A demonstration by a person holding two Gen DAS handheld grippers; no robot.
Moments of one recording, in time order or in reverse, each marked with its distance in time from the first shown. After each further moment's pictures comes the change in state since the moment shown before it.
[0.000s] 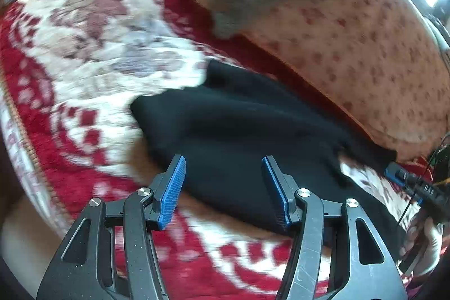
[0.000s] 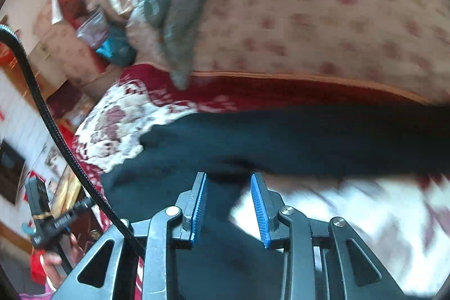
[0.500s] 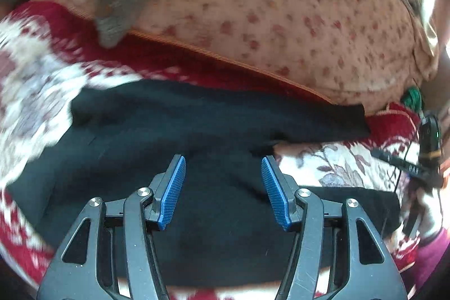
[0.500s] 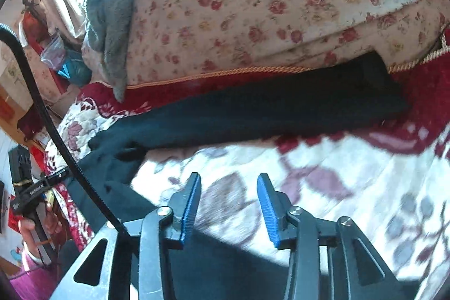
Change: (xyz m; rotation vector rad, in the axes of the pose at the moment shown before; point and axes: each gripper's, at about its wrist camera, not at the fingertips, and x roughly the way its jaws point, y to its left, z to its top) left arm 0.063 -0.119 0.031 0.319 0.115 -0.194; right arm -0.065 -0.113 -0.014 0.058 -0.007 -0.151
